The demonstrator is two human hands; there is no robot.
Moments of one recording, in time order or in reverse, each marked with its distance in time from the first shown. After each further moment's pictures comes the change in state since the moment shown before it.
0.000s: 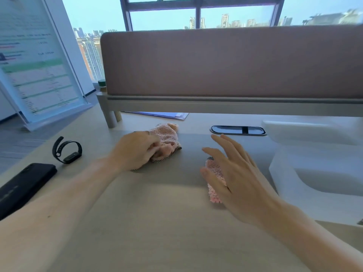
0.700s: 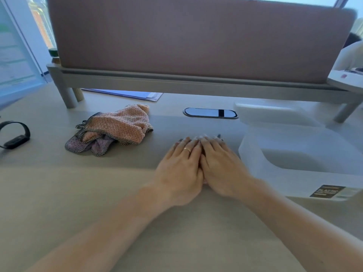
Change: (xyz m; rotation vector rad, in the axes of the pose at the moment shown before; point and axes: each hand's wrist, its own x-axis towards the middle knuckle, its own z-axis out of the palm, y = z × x) left_hand -0.024 0.188 0.056 -0.155 -0.173 0.082; right_hand -0.003 0.055 0.026 -0.268 -0.312 0.108
